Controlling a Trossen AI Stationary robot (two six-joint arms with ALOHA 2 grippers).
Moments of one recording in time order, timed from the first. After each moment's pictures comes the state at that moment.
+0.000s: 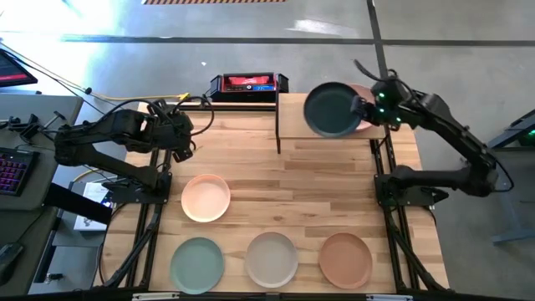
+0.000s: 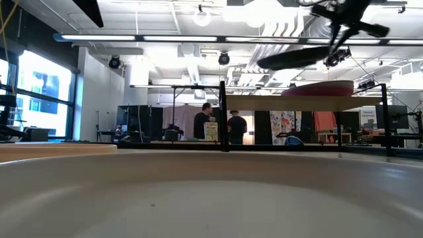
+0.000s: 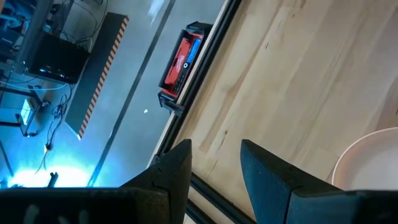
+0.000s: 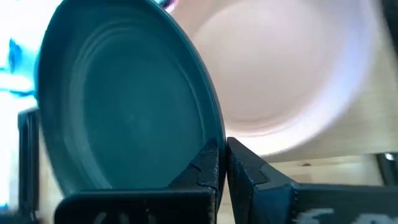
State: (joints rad) left arm 0.00 1.11 1.43 -1.57 -0.74 -0.26; right arm -0.72 0.99 1.25 -1.19 0.15 1.07
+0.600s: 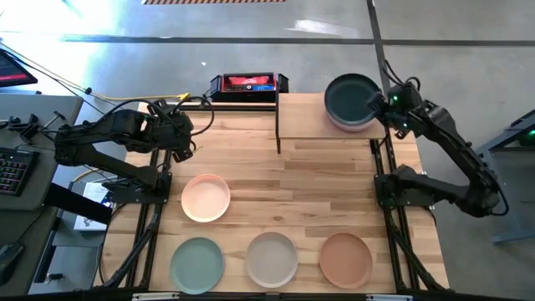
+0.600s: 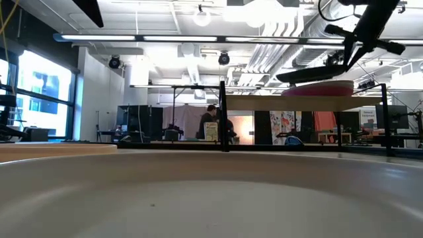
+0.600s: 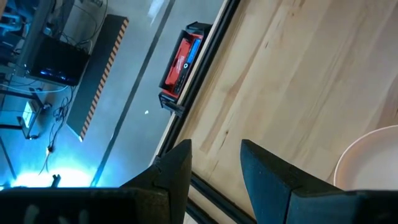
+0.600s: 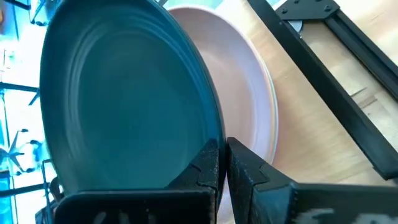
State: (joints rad) left arm 0.00 1.11 1.43 -1.57 -0.74 -0.24; right arm -0.95 0.84 1.01 -1.03 0.17 1.21
